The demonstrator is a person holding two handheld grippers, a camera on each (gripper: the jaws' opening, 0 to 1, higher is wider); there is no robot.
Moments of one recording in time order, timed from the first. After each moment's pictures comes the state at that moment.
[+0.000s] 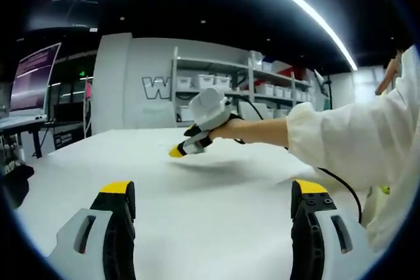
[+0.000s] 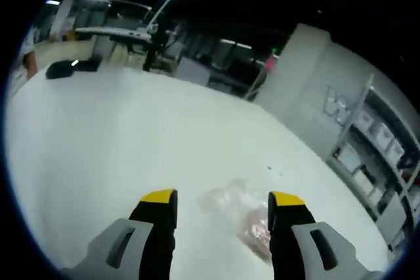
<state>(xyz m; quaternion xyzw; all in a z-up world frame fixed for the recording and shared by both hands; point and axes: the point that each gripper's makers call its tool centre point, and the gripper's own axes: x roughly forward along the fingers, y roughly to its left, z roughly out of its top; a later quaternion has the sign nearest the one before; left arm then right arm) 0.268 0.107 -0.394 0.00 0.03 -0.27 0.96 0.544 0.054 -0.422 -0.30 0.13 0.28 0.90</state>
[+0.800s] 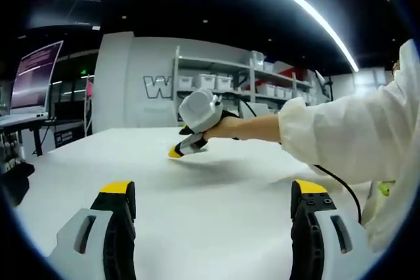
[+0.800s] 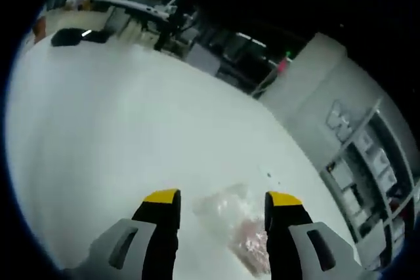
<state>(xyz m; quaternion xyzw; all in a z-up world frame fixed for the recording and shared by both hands) 0.270 0.110 -0.396 0.00 0.03 -0.27 0.96 0.558 0.064 -0.425 -0.38 0.13 0.28 0.87</state>
